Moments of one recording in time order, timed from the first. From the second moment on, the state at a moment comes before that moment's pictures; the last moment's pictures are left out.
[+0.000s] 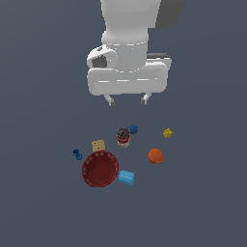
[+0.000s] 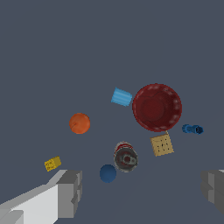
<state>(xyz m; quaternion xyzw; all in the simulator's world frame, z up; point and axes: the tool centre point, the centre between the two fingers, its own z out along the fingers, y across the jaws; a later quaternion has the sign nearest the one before) 0.018 0.013 0.351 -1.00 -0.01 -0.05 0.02</state>
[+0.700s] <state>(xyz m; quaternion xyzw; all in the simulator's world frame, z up) 0.017 0.011 0.321 -1.00 0.01 -0.04 0.02</state>
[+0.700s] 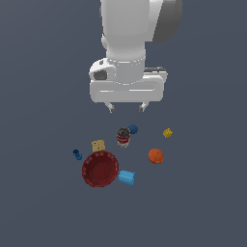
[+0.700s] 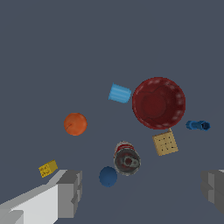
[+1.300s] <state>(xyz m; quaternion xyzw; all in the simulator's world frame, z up) -0.006 0.004 0.207 -1.00 0.08 -0.02 0.01</state>
